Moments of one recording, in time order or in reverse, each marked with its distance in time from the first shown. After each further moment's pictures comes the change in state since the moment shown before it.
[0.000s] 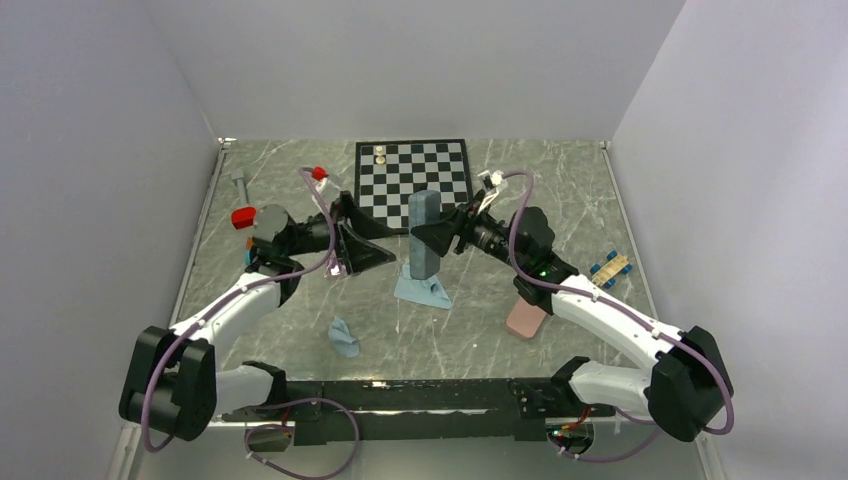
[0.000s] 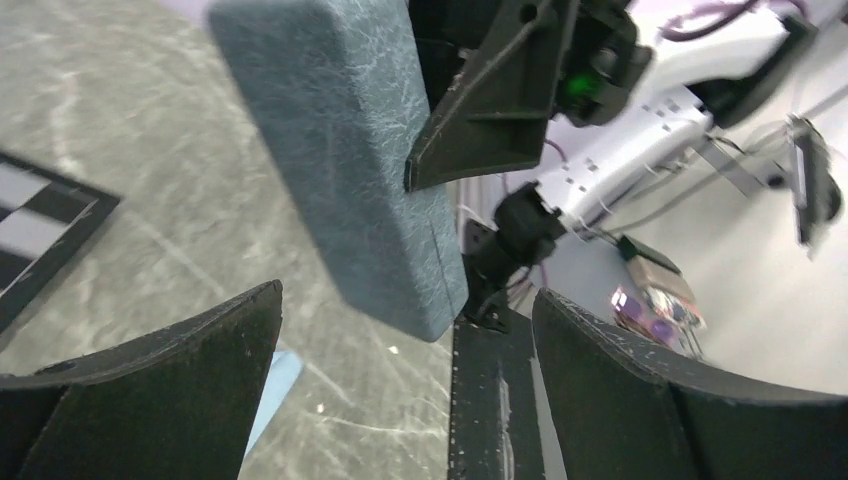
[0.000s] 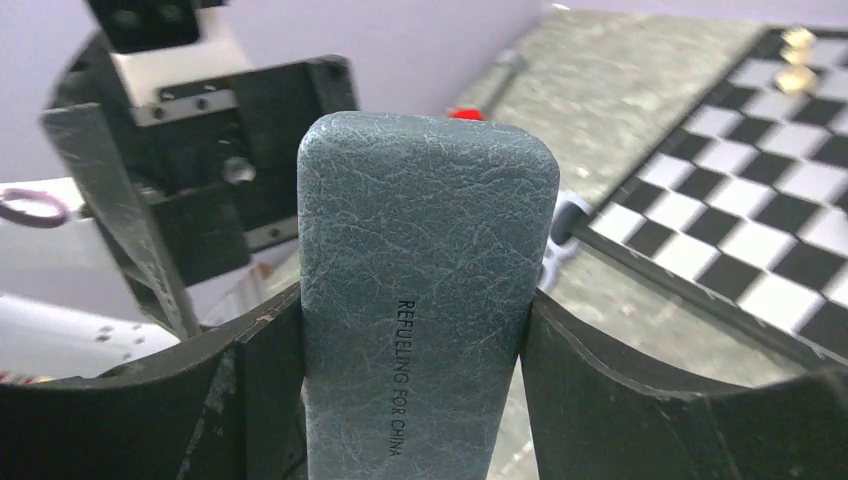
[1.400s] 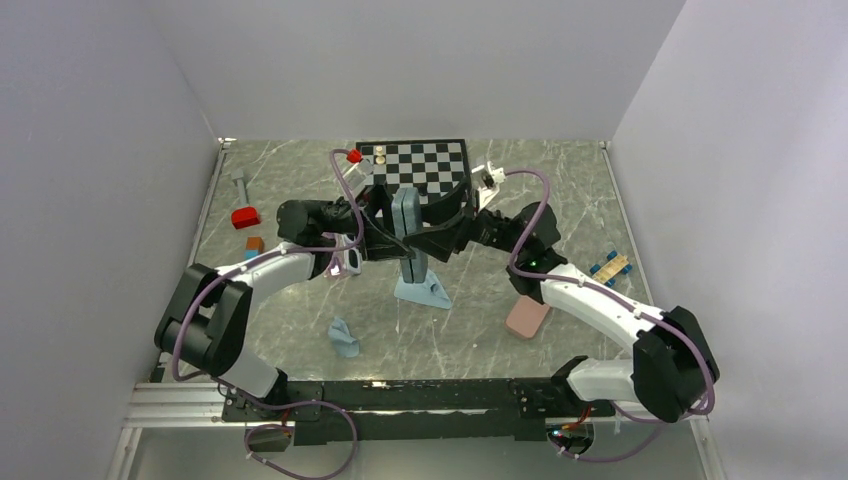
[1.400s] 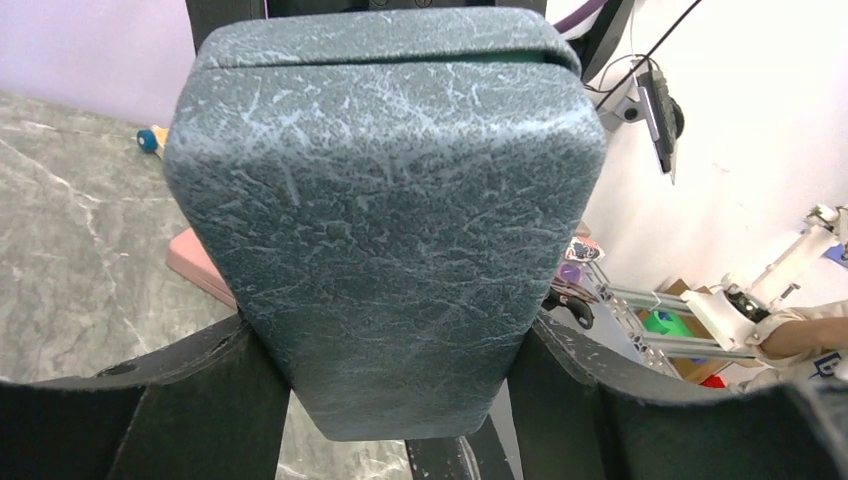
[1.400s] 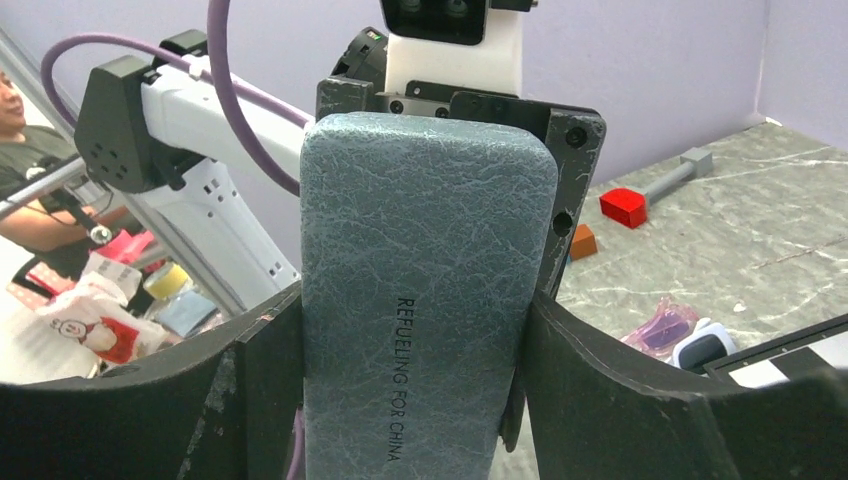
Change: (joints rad) left arm -0.180 0.318 0.212 0.579 0.161 -0.392; right arm -0.018 0.121 0.015 0.514 -0.434 0.103
